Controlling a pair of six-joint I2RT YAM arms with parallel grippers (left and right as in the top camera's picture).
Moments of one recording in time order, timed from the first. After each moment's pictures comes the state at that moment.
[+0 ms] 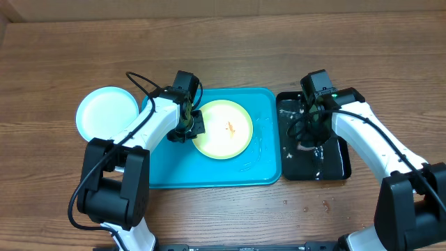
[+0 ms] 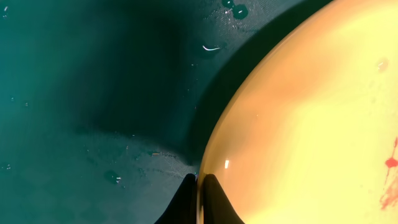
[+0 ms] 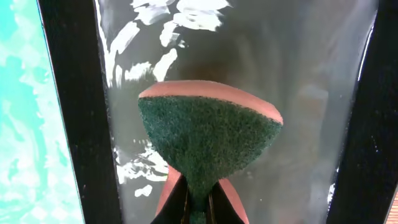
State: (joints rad) left arm -0.28 1.88 1.21 -0.80 0.03 -0.47; right arm 0.26 1.69 1.16 -0.92 0.03 0.23
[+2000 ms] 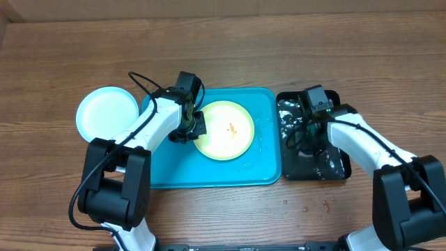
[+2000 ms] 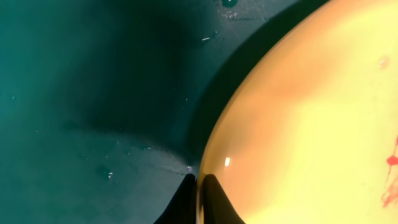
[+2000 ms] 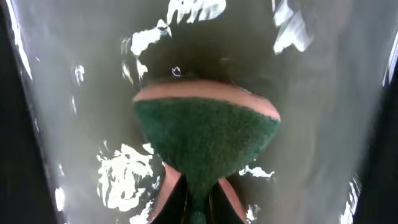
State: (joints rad) left arm -0.29 1.88 1.21 -0.80 0.03 -0.47; right arm 0.26 1.71 1.02 -0.78 0.08 0.23
